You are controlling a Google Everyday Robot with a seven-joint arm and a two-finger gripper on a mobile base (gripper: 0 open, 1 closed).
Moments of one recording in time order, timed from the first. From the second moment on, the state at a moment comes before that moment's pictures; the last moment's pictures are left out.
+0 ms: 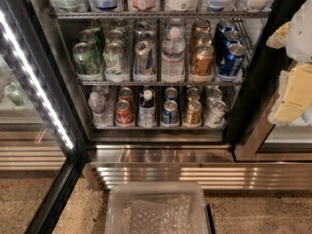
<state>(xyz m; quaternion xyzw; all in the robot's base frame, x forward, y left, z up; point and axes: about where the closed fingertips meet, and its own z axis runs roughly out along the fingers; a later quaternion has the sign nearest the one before) 0.438 -0.217 0.976 -0.60 0.78 -0.03 0.16</state>
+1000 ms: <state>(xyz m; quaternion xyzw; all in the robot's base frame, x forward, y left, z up) 0.455 -0.198 0.934 -0.59 0.78 0.04 0.21</state>
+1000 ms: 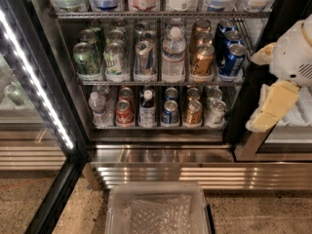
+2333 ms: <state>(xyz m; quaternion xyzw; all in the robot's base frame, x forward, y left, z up) 0.509 -0.107 0.875 -0.54 0.76 0.17 0.31</state>
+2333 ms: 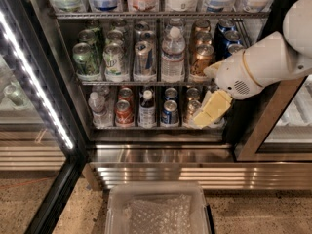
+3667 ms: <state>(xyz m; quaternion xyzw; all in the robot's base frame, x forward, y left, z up) 0.536 -0.048 0.703 -0.40 0.78 0.32 0.36</state>
